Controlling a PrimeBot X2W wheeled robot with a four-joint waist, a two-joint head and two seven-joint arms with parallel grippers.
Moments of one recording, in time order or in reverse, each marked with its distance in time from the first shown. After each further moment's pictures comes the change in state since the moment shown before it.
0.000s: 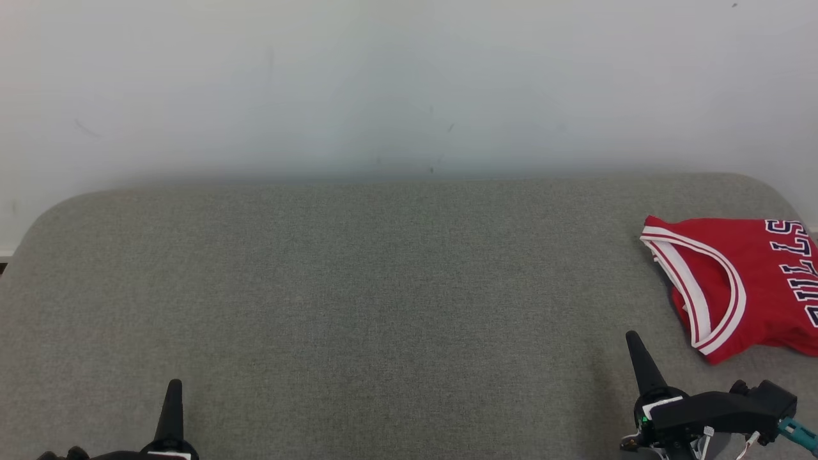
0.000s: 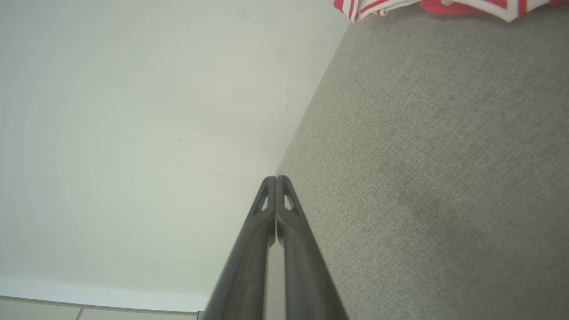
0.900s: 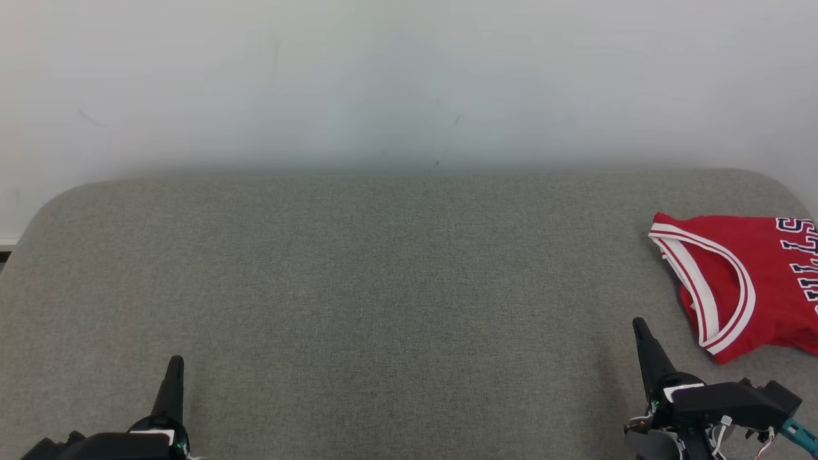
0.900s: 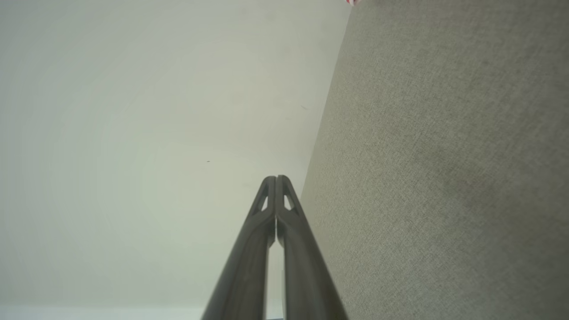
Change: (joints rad) left arm -0.056 -0.009 0.021 0.000 -0.216 -0.001 0.063; right arm -0.039 0.000 -0.024 0.004 0.240 0.000 0.023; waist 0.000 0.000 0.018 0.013
